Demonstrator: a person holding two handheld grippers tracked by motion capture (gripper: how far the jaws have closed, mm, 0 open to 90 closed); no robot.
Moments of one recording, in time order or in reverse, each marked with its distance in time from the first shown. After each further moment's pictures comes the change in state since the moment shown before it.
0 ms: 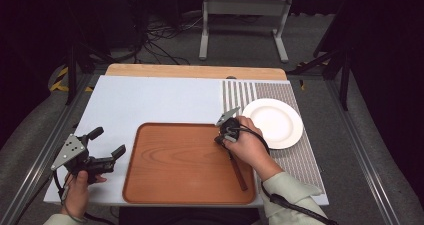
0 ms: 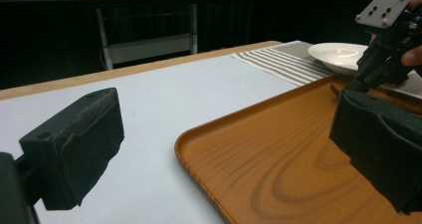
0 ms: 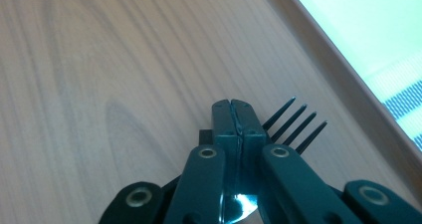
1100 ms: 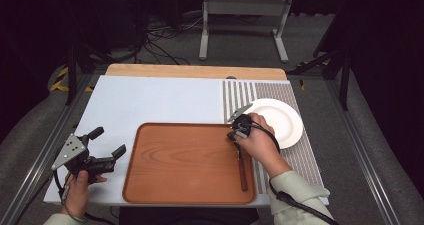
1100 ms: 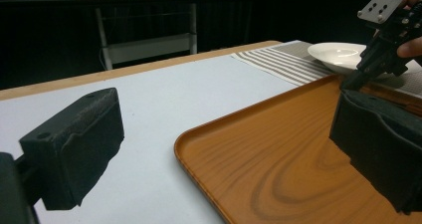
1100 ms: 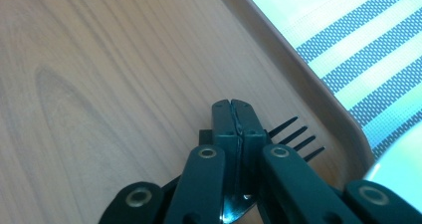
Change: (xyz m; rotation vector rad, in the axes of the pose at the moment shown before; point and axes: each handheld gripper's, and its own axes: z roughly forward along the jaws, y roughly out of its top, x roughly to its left) left arm 0.000 0.000 0.001 -0.004 0.000 0.000; right arm -0.024 -0.020 -0.016 0.022 -0.081 0.074
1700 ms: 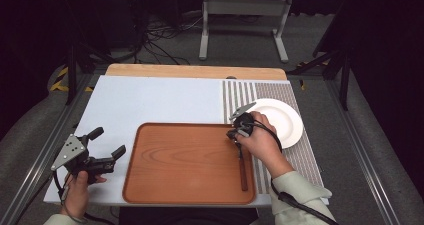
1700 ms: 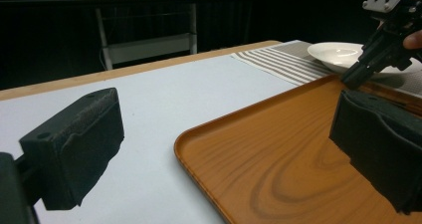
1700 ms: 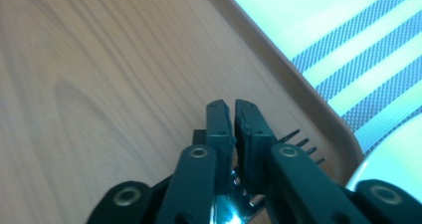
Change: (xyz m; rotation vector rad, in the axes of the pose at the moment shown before) left arm 0.000 0.000 -0.002 0.002 -0.001 -0.001; right arm 0.001 0.002 -0.010 -0.053 0.011 0.016
